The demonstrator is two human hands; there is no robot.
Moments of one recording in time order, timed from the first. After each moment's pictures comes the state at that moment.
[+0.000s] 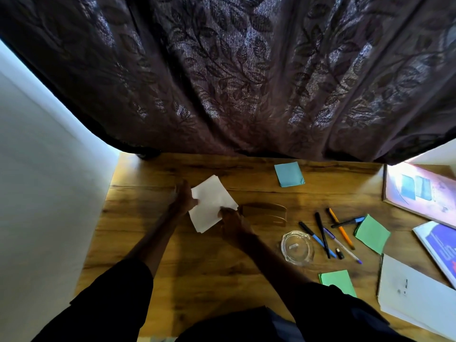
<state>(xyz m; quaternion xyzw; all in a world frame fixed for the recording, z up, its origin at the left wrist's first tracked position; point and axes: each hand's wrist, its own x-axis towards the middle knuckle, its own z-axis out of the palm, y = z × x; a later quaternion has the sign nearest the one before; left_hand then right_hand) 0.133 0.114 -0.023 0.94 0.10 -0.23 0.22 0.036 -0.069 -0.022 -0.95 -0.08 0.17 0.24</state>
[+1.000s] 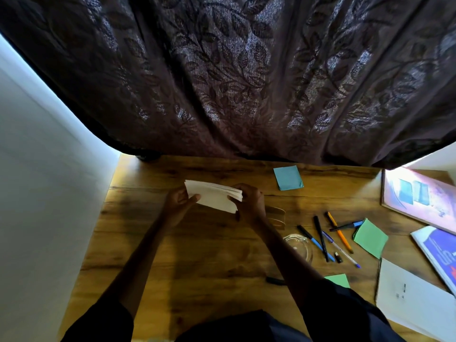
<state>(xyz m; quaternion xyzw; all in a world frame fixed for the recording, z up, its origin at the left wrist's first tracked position) 0.086 0.133 0.015 0.78 0.07 -0.12 0.61 0.082 -0.102 0.030 -0.88 0.03 0.02 0.48</state>
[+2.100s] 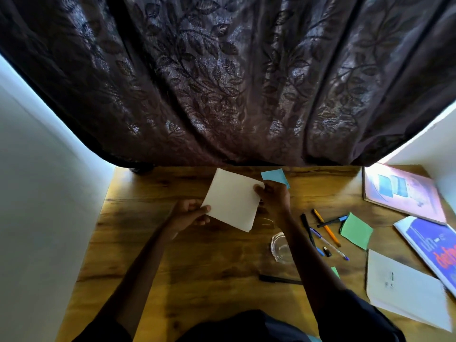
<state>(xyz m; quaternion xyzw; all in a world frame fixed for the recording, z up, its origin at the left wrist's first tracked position) 0.068 0.092 0.051 0.74 0.06 -0.26 0.62 0.071 -0.181 0.068 -0.80 0.23 -0.01 0.55</state>
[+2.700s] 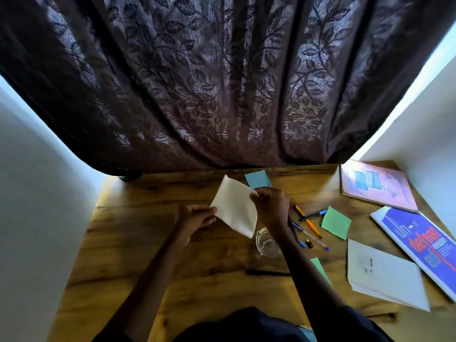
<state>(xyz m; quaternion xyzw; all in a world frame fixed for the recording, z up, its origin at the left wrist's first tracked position) 0.021 0.020 0.087 0.68 0.18 -0.21 0.68 0.001 -0.203 0.104 -0.90 0.16 -0.14 0.38</state>
